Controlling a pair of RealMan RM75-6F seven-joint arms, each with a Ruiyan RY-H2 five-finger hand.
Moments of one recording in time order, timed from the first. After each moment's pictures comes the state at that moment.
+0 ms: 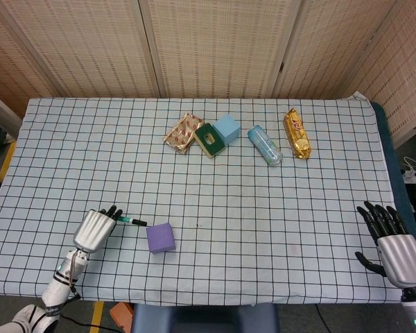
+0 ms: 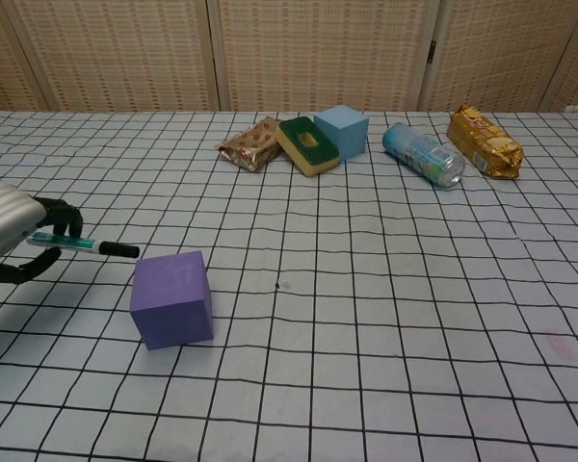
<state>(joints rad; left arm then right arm) -0.42 -1.70 0.03 -0.90 1.62 1.44 0.33 0.05 -1.07 -0.01 -1.62 -1.62 1.50 -0.03</state>
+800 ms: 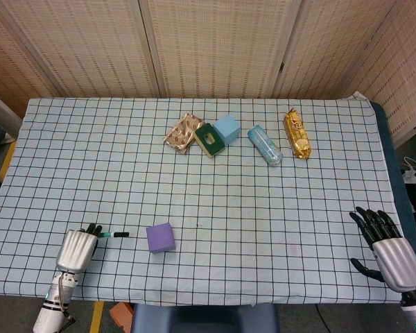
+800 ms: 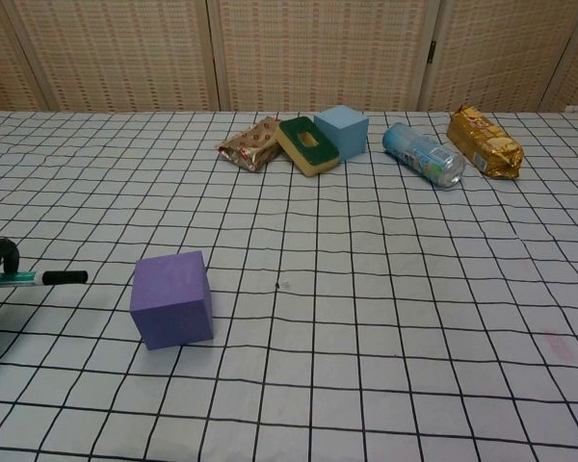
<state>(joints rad) -0.26 -1.64 0.02 -1.20 1.51 1.45 0.58 0.06 -1.02 -0.05 -1.63 -1.68 1.49 0.03</state>
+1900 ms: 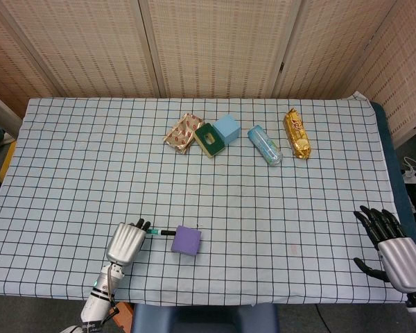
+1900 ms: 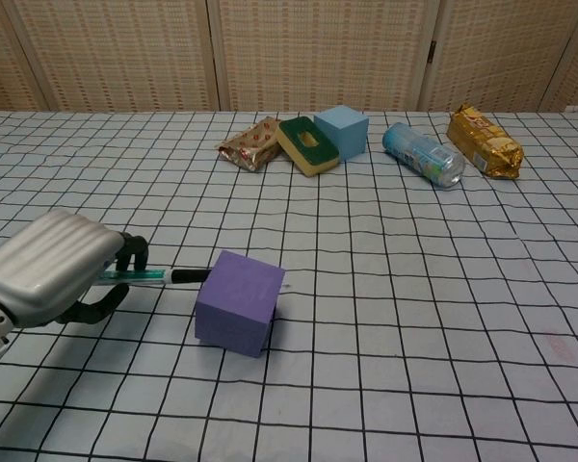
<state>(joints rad) -0.38 -1.81 -0.07 -1.32 1.49 1.30 0.77 0.05 -1.00 -0.05 -1.62 -1.69 1.51 0.09</state>
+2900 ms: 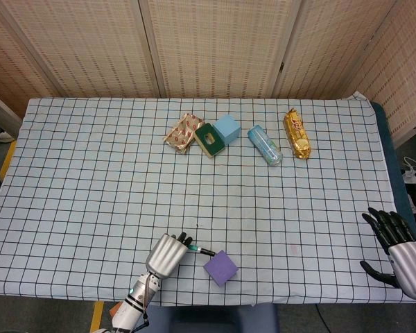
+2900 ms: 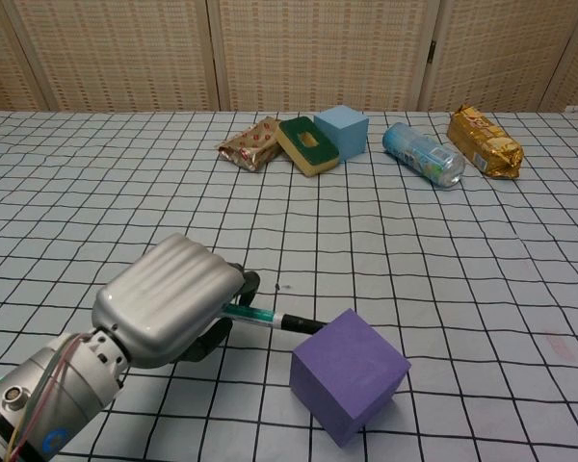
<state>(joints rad) -0.46 -1.95 -0.04 -1.37 1.51 1.23 0.95 0.03 -0.98 -0.06 -1.61 -1.73 1.57 0.16</state>
